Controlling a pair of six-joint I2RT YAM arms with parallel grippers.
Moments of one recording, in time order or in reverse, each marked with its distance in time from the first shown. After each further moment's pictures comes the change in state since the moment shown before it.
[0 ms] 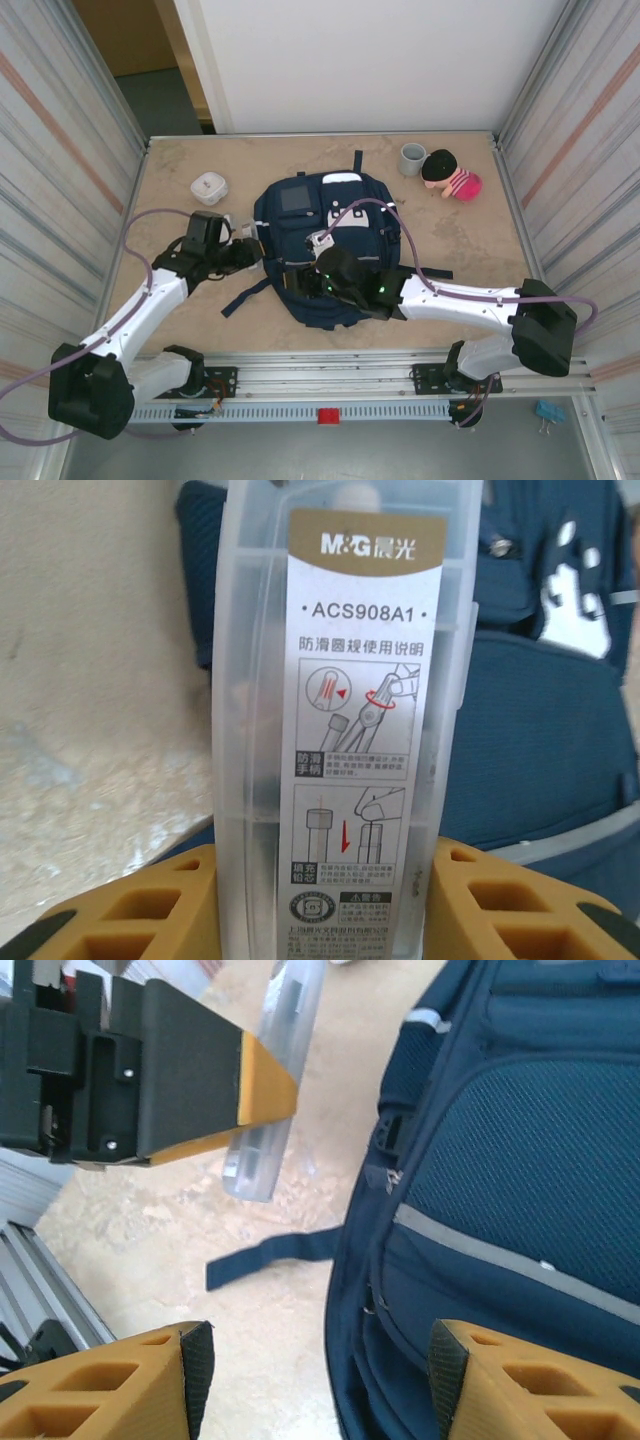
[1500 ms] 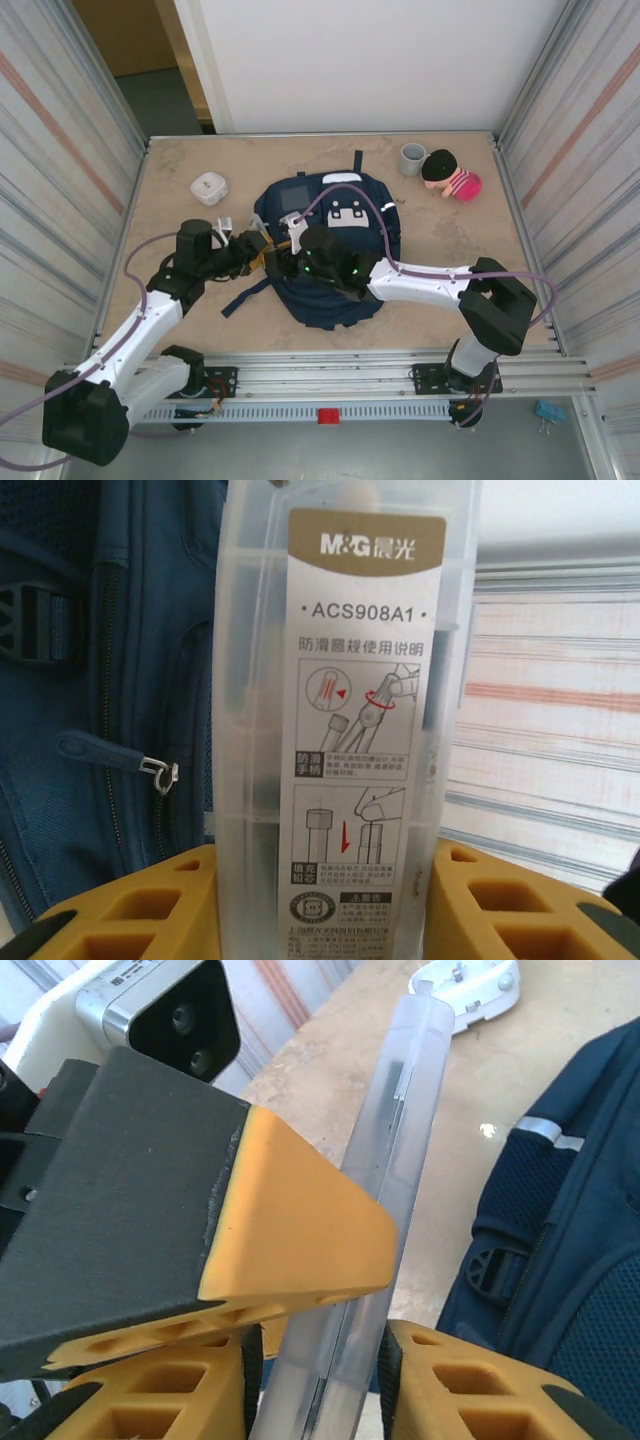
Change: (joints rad) left arm 0.004 -0.152 -0.158 0.317 0.241 -0.520; right arm -0.091 0.252 0.138 0.261 -0.193 -0.114
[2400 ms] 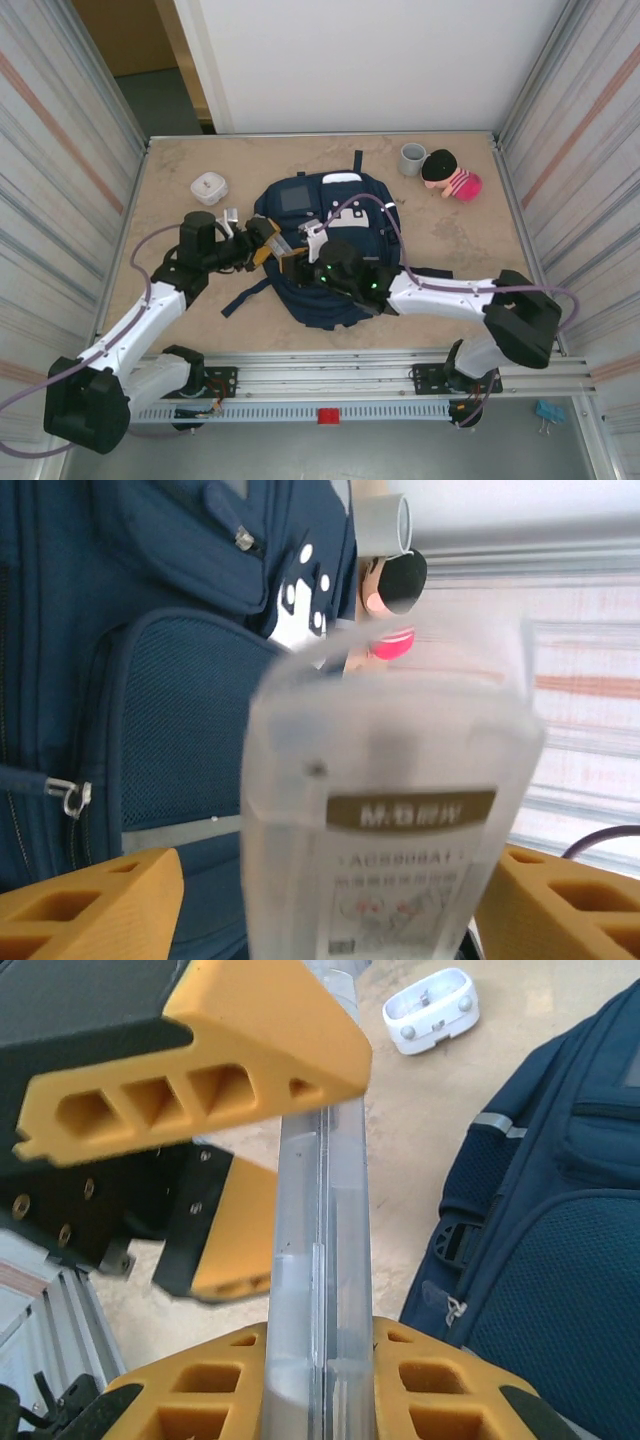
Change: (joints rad) left arm -0.016 0.077 0.074 0.048 0.040 0.008; right arm 0.017 -0.182 -0.195 0.064 0.096 0.026
